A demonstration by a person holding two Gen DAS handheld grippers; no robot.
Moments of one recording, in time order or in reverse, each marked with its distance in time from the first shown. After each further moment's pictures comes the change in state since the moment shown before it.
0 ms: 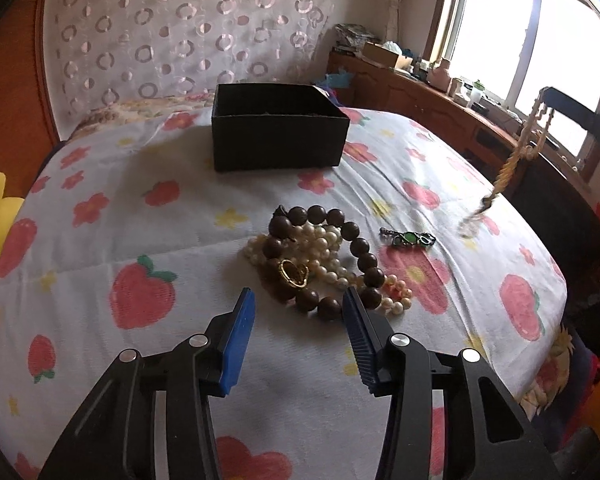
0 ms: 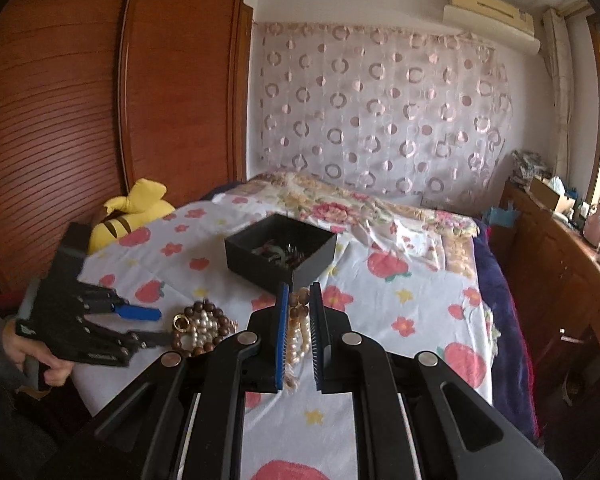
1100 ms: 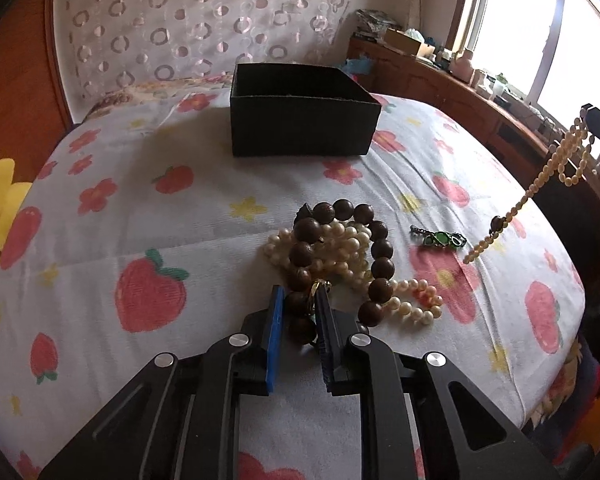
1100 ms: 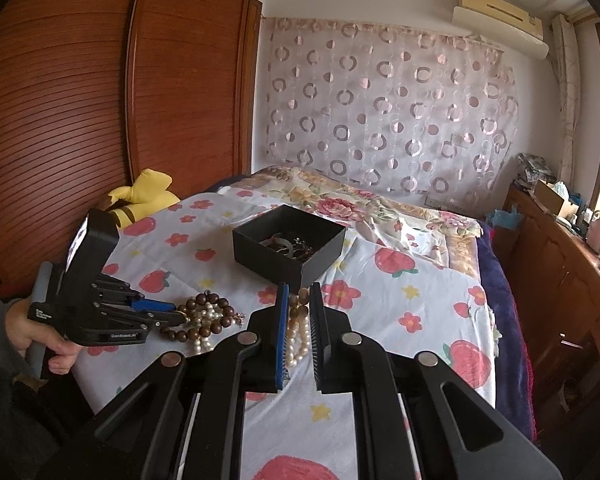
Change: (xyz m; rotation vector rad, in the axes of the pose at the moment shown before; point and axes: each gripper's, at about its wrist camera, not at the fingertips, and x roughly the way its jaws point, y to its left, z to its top) left arm 0.019 0.011 0.010 -0.034 0.063 0.067; right arm 0.009 0.009 -0.013 -0.017 0.040 0.009
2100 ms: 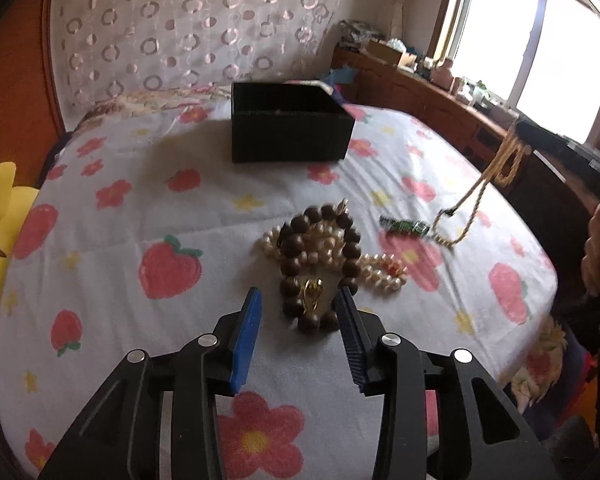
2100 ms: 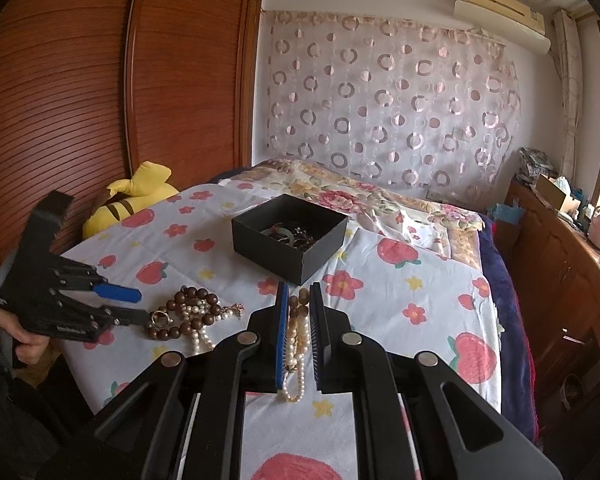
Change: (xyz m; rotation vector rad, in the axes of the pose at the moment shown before) left arm -0.050 0.002 -0.020 0.012 -0.048 -0.073; right arm 0.009 0.007 -0.006 0.001 0.018 0.002
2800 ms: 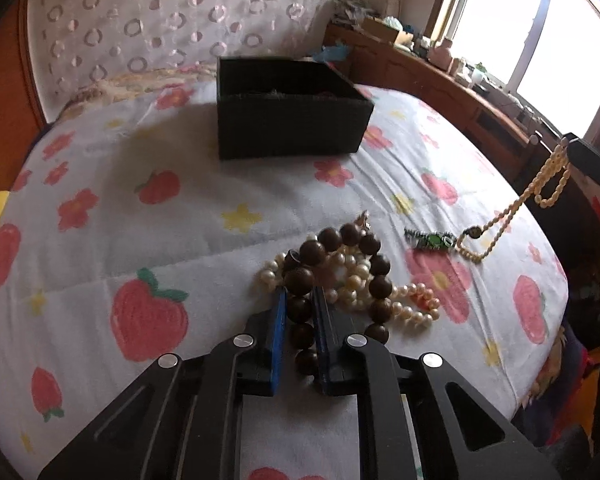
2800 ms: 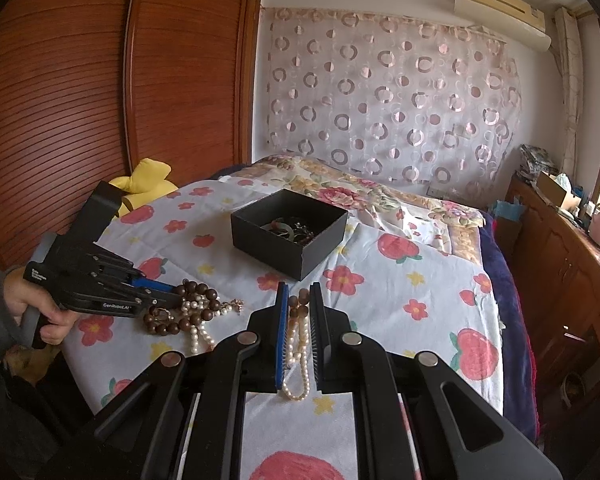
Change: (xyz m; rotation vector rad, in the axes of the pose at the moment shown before) left arm 0.049 0.015 0.030 0.019 0.079 -0.019; right arm 0.001 -0.002 -0.008 0.003 0.007 -0.001
